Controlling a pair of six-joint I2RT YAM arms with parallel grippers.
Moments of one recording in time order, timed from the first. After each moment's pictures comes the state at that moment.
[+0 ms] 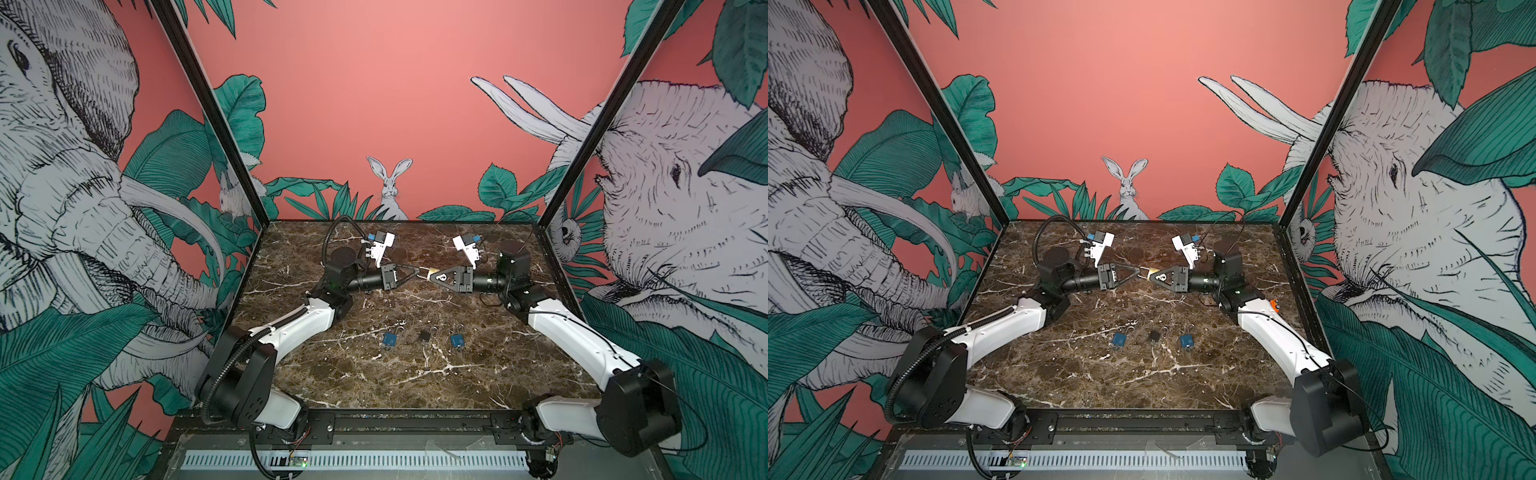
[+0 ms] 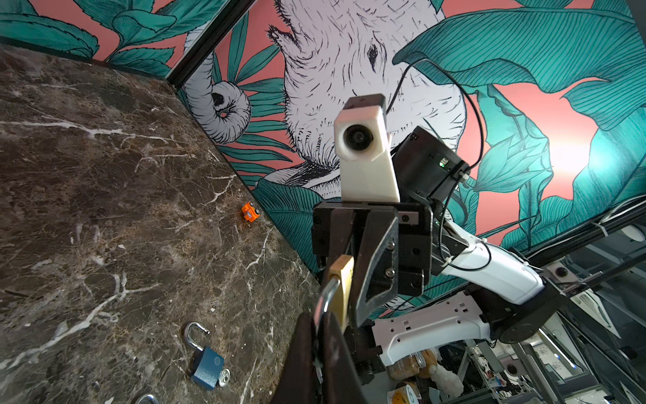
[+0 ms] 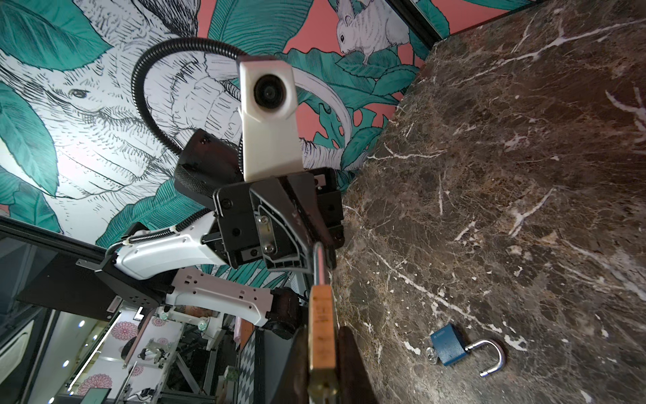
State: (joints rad) left arm -0.55 1.44 0.86 0.60 0.88 -0.87; right arm 0.36 1.30 0.91 0.13 -1.05 0.70
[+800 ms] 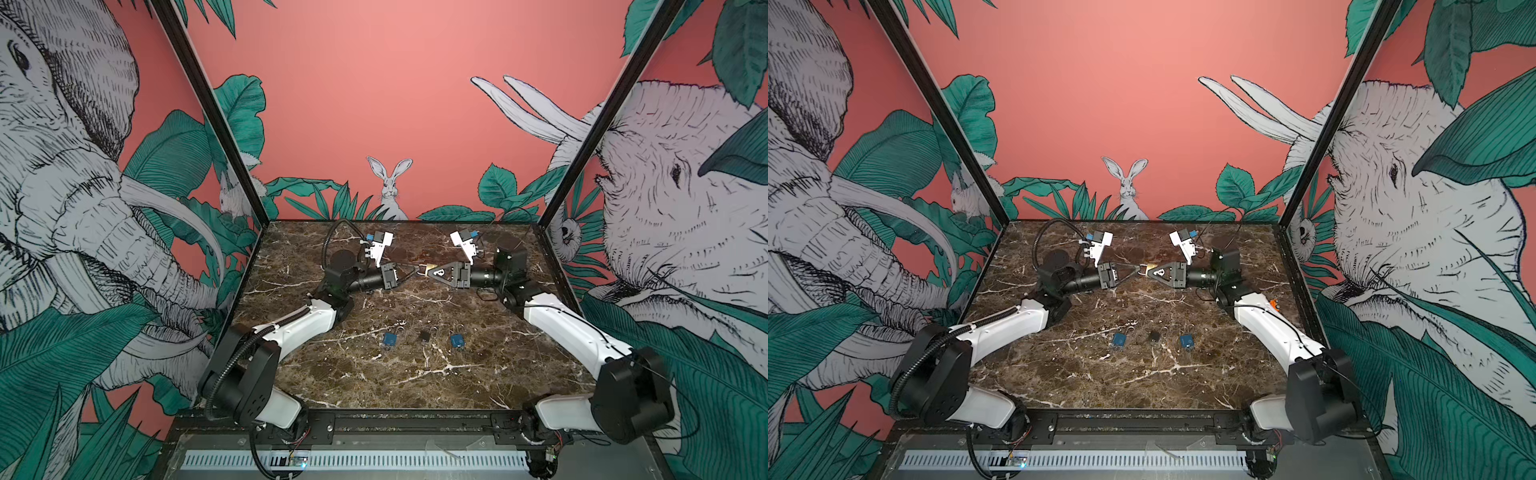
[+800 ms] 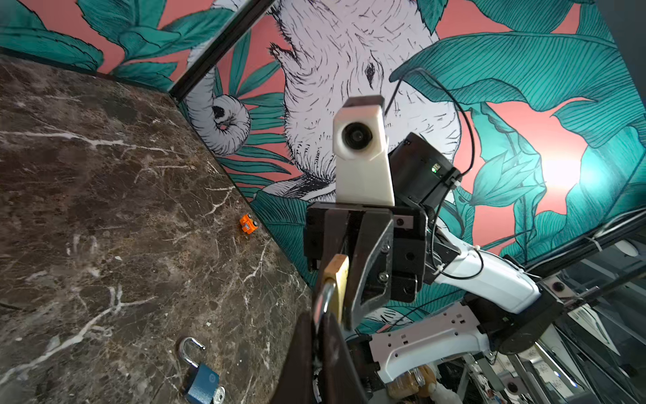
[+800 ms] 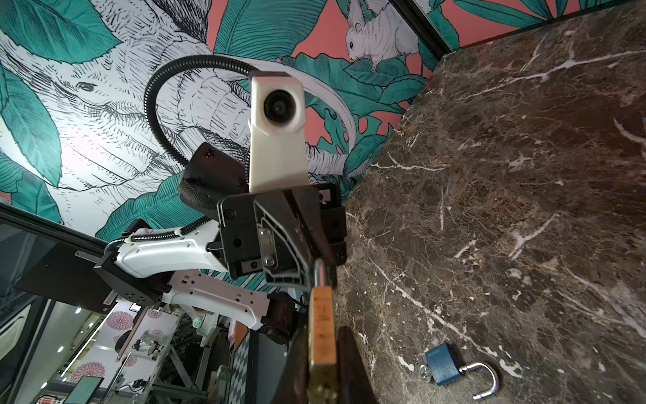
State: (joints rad) left arm -0.57 1.46 0.84 0.71 0.85 -0.95; right arm 0.37 1.37 0.96 0.15 -1.06 0.66
